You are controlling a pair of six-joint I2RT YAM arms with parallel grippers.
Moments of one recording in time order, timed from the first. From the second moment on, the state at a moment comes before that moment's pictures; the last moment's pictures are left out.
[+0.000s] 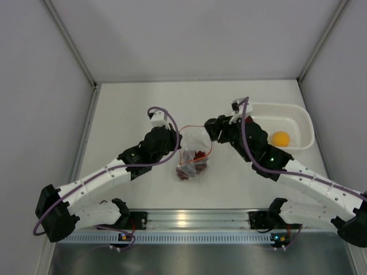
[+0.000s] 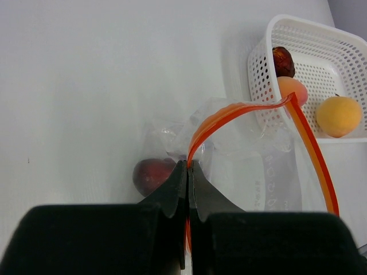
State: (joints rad) left arm -0.84 1.12 0.84 -0.14 -0.39 -0.68; right arm 0.93 1.03 0.91 -0.04 0.37 0.37
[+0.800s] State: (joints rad) left arm -0.84 1.11 0.86 -0.14 -0.33 -0.62; right arm 0.22 1.45 0.96 -0.35 0.44 0.40
